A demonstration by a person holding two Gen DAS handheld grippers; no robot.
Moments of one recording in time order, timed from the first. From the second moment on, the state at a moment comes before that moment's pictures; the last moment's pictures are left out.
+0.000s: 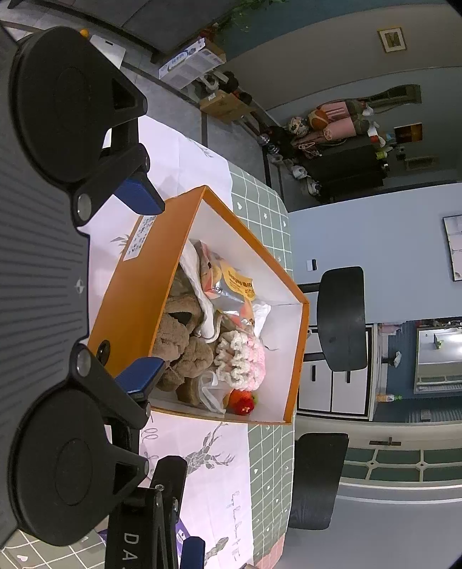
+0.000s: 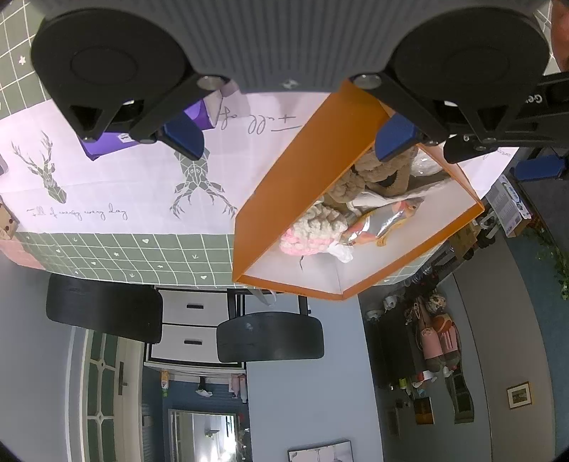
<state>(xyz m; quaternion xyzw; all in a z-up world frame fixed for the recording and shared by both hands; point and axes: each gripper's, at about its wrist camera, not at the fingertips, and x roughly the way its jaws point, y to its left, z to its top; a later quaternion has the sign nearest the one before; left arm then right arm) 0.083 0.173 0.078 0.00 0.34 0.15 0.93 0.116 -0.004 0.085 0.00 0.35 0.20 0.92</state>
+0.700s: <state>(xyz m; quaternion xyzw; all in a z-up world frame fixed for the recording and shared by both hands) 0.079 0.169 0.078 0.01 0.34 0.15 0.93 0.111 -0.007 0.082 0.00 0.34 0.20 0.92</state>
